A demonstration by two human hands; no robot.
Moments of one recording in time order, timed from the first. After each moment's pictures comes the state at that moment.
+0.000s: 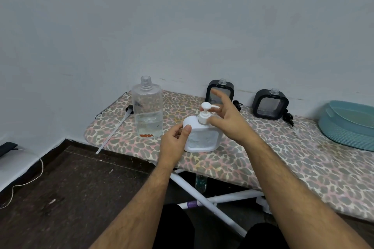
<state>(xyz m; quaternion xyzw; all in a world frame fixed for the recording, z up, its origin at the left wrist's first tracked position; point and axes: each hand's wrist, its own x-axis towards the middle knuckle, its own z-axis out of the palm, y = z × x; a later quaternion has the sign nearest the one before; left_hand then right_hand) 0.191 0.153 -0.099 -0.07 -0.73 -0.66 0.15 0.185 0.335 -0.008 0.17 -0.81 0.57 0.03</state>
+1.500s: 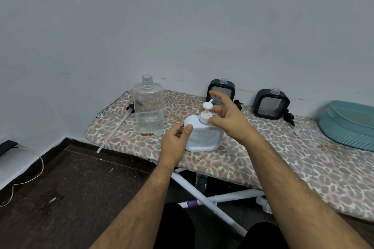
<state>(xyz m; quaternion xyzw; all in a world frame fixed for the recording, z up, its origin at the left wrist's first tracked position) 0.191 0.153 -0.099 -0.06 -0.73 -0.66 0.15 0.183 0.336 -0.009 0.16 -0.81 0.56 0.02</state>
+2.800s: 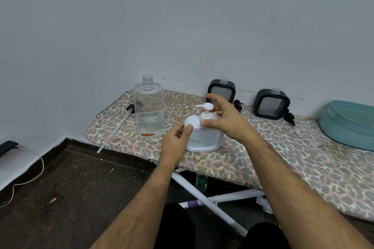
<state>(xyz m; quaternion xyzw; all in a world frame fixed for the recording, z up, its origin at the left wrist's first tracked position) 0.191 0.153 -0.099 -0.06 -0.73 -0.67 0.14 0.184 0.331 -0.003 0.15 -0.84 0.52 0.03</state>
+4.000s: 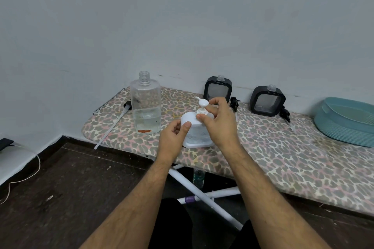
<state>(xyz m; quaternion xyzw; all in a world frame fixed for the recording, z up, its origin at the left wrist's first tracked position) 0.190 0.154 -0.101 -0.05 -0.73 -0.66 0.14 0.207 0.299 -0.025 0.02 -0.84 0.50 0.20</state>
